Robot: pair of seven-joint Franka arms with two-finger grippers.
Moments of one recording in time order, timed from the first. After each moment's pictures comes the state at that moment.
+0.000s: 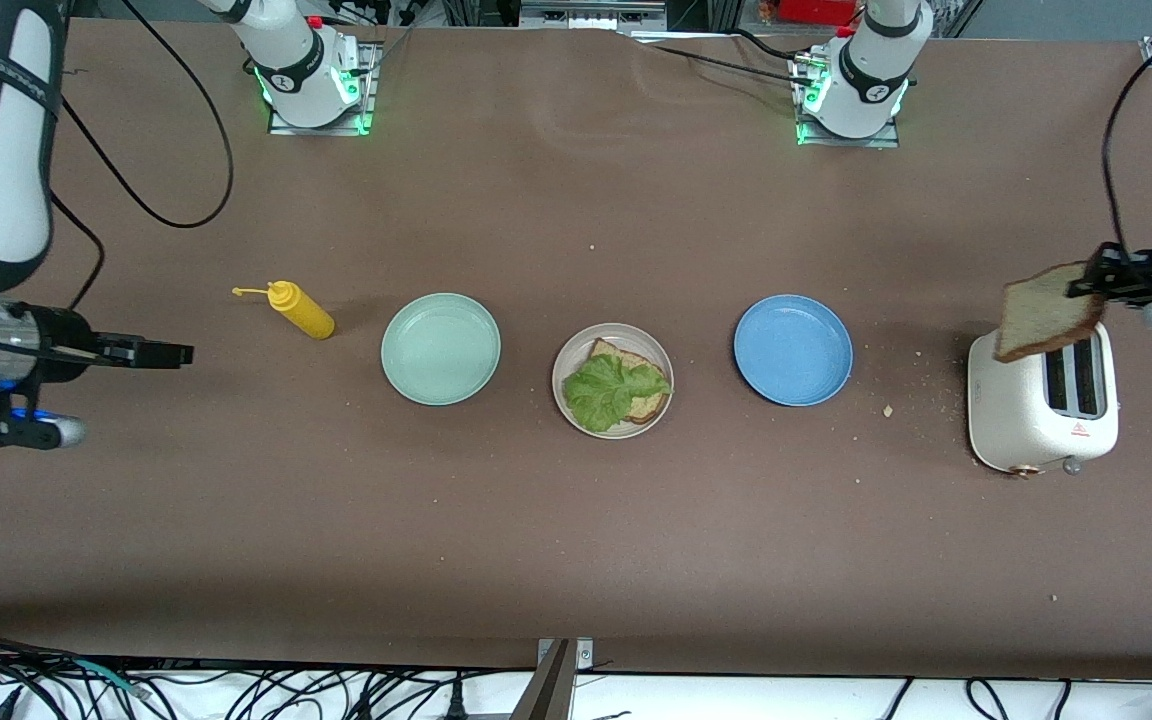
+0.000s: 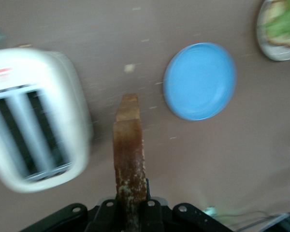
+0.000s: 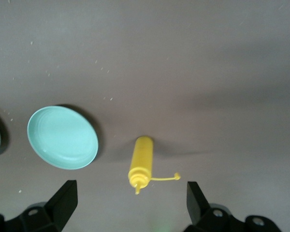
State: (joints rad) left arm 0.17 0.23 0.06 -1.58 -0.21 1.47 0.62; right arm 0.18 0.53 -0.30 -1.12 0.25 1.38 0.06
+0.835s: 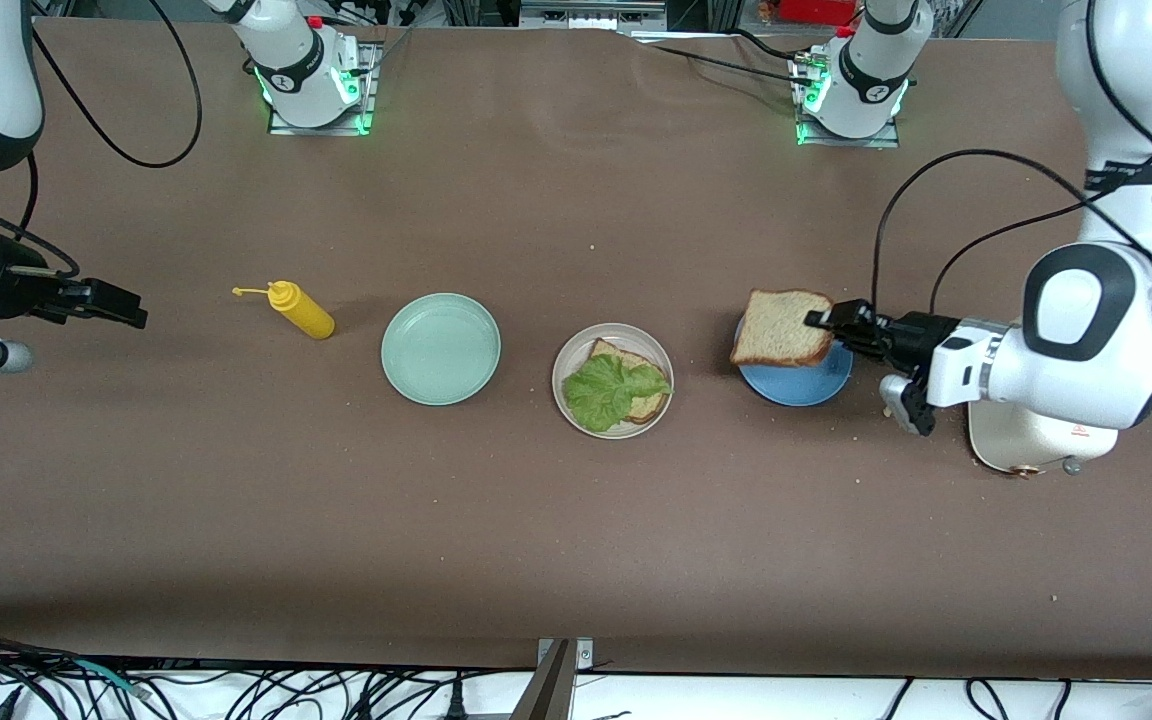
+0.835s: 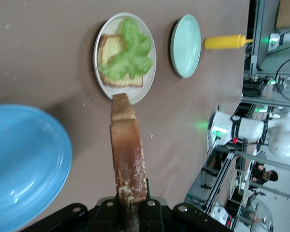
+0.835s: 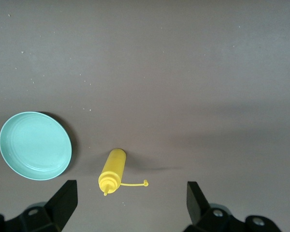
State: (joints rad) left arm -0.05 0.52 0.03 -1.57 -0.79 1.51 0.59; right arm 0.03 0.21 -0.05 -1.53 0.02 1.66 0.03
